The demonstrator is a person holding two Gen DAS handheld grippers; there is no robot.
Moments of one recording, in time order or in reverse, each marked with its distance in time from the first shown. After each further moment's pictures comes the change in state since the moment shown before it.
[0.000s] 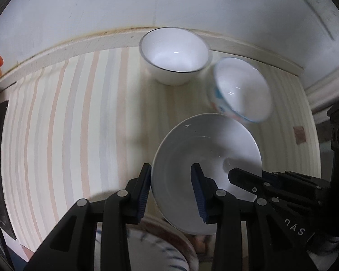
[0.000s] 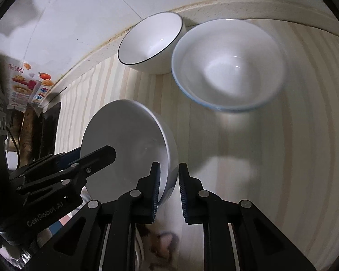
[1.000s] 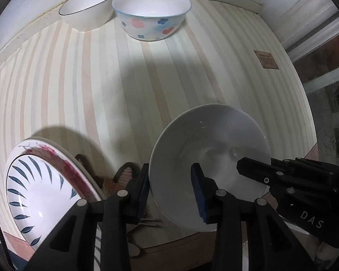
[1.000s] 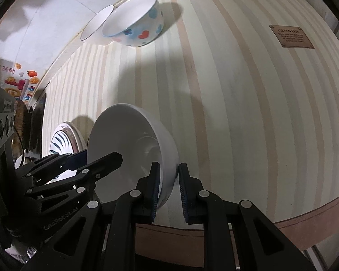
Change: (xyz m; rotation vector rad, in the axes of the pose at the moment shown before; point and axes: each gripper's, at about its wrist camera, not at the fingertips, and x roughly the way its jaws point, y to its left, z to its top) left arm 0.047 -0.110 -0.078 0.159 0.142 -0.059; right arm -0.062 -0.099 -0.128 0.129 0.022 -0.072
